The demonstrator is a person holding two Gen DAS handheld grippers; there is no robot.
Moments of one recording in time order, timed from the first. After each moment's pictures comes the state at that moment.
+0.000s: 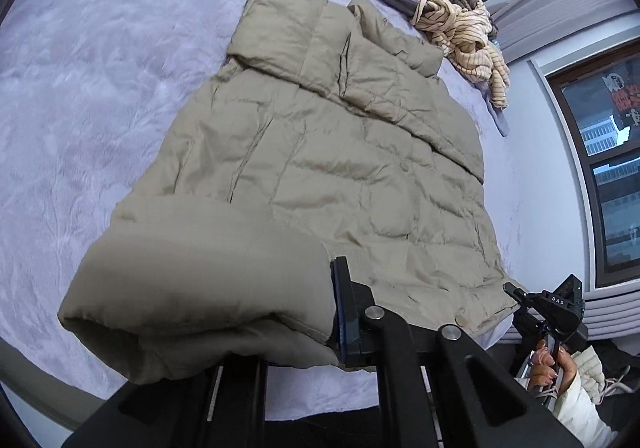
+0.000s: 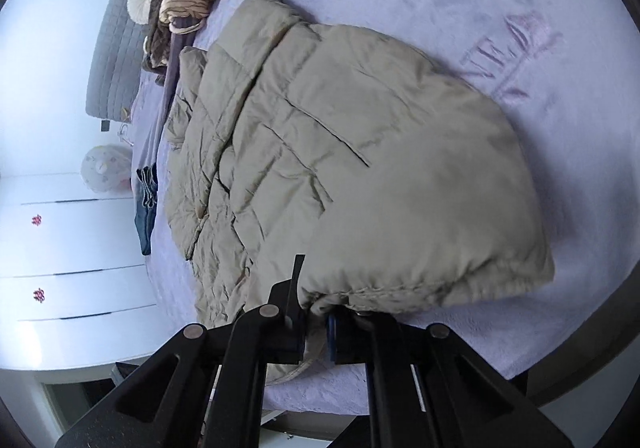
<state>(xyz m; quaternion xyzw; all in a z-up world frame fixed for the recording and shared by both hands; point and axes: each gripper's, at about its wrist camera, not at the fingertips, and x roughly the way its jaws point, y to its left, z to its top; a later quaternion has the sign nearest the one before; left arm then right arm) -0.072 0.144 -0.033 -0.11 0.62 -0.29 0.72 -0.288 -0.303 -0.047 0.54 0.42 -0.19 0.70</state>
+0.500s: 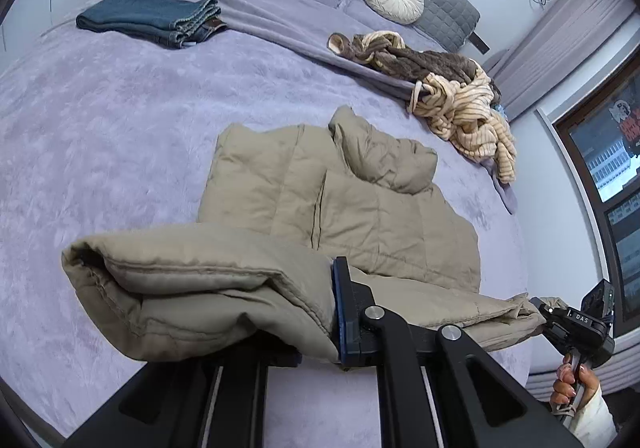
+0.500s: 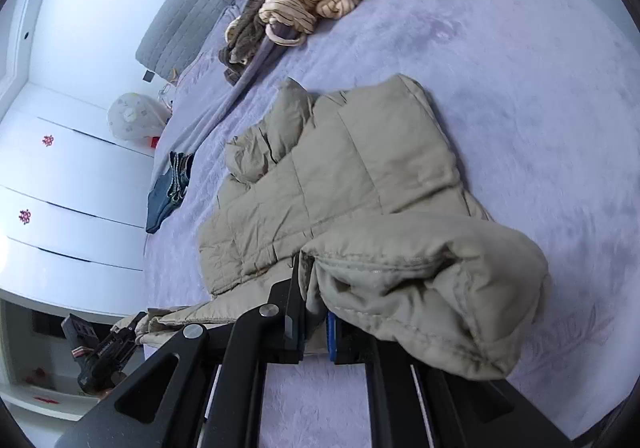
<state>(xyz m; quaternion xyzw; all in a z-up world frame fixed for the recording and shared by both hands) 0.039 0.070 0.048 -0.11 0.53 -0.25 0.80 -0.136 -0.367 0.037 0.40 0.43 -0.12 0.80</state>
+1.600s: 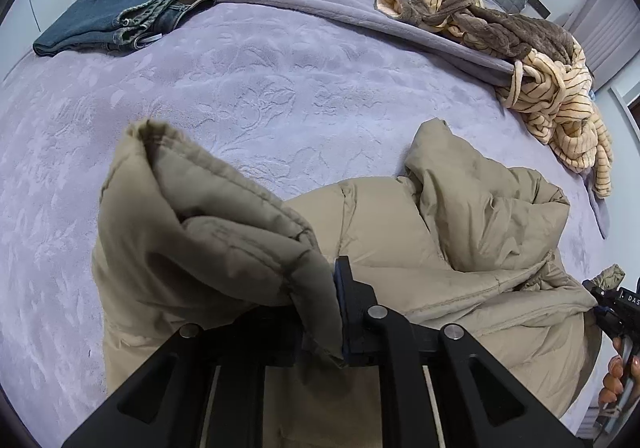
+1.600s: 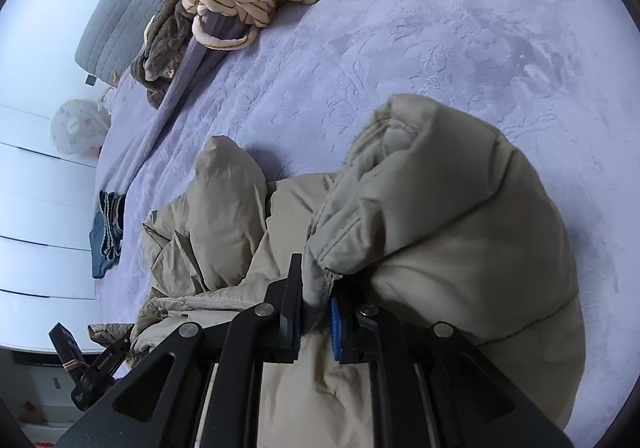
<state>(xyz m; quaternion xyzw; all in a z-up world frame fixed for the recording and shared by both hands) 0.232 -0.051 -0.080 -0.02 0.57 -0.18 0.80 0.067 -0.464 -0.071 0.38 0.48 -0.19 0.77</state>
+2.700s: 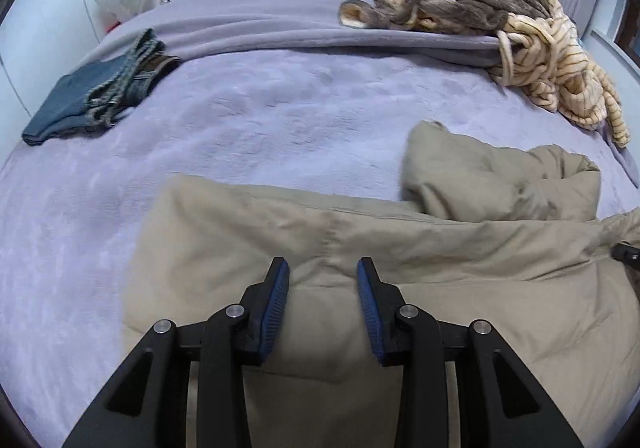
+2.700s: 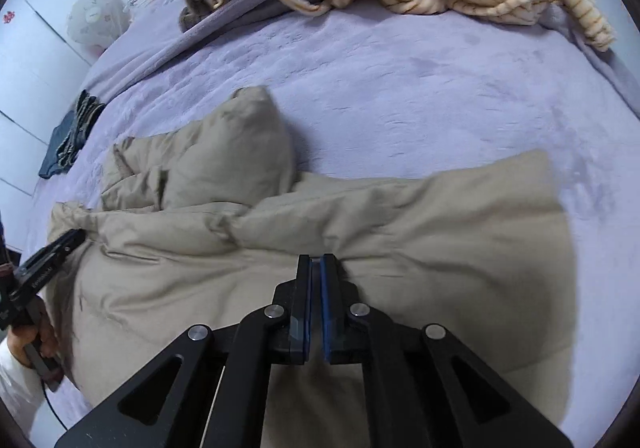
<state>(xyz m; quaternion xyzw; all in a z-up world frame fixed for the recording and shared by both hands) 0.256 -0.087 -0.100 0.09 0.49 -0.18 0.85 0.107 -0.435 -0.081 0.17 0.53 -0.17 0.81</state>
